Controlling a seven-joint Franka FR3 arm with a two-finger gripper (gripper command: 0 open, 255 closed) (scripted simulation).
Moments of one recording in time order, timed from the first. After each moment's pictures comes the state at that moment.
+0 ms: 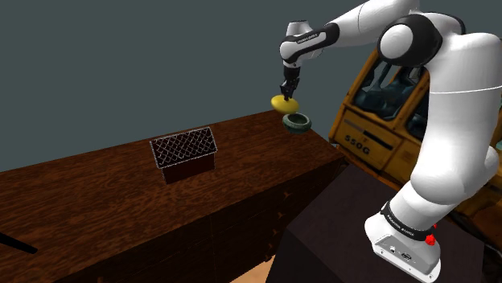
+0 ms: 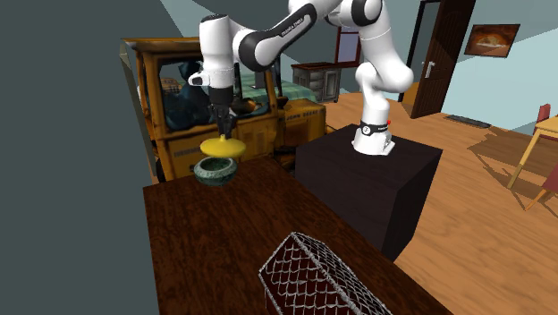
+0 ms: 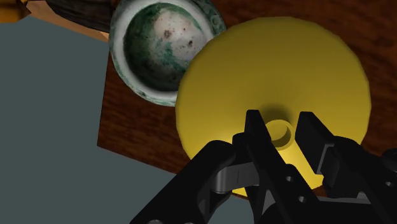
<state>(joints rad) -0.23 0.49 -0.06 -1.56 -0.07 2.05 -0.31</state>
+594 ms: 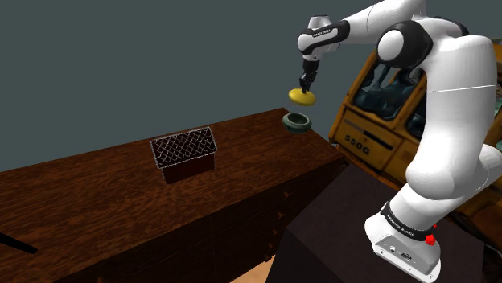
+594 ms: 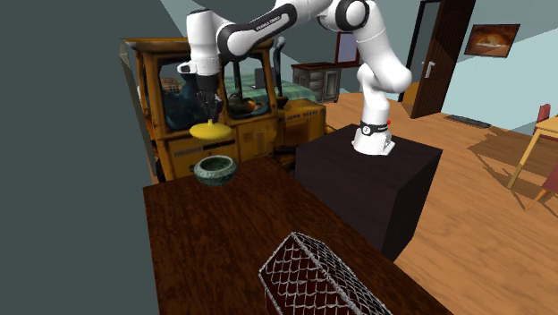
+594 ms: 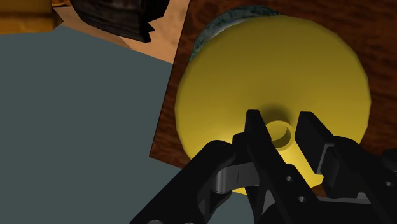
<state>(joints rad) -0.37 0.55 -0.10 -1.42 -0.04 1.98 -0.50</state>
